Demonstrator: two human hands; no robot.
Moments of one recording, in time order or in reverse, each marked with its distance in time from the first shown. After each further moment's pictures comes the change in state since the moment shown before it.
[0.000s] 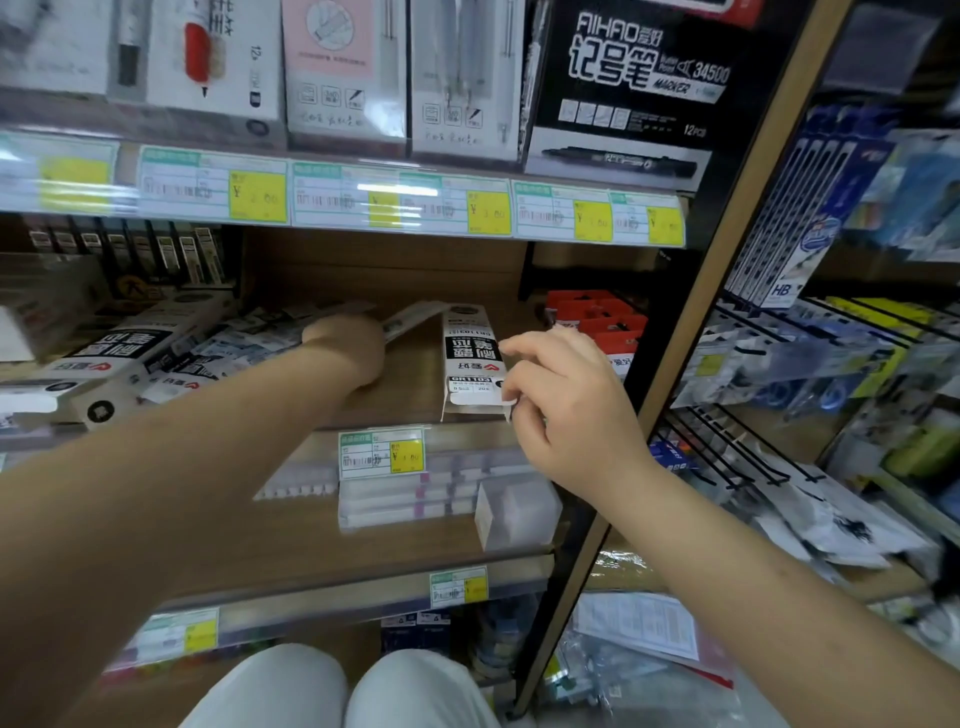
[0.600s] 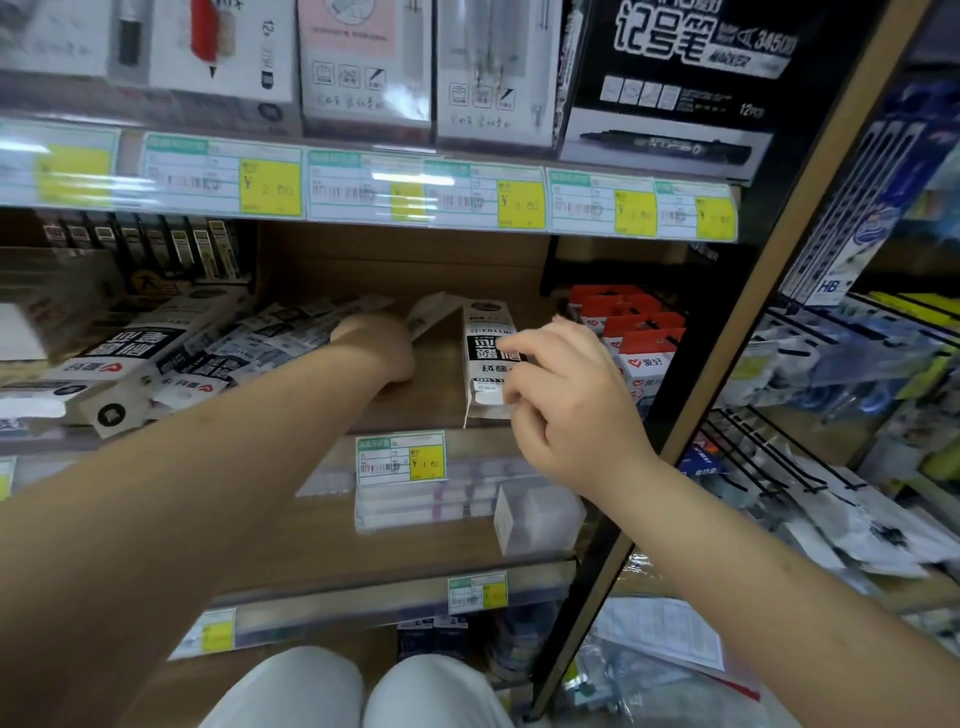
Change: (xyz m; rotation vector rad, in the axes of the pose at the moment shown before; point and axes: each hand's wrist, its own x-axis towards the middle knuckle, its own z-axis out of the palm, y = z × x) left_hand 0.013 0.005 0.001 -0.039 -0.106 0.031; right_hand 0.011 0.003 0.025 0.014 0.049 -0.063
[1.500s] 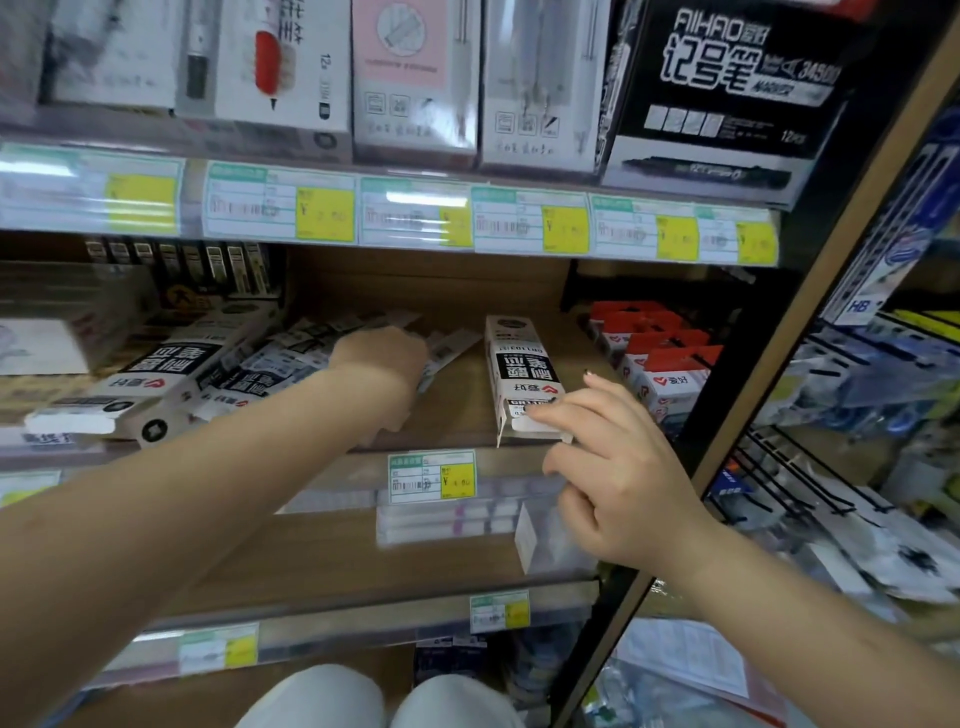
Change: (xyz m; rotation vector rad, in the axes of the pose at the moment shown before) left_hand -0.041 -0.020 -0.011 0.185 0.039 0.077; right_hand -0.027 -0.005 -0.005 -0.001 -0.146 -0.110
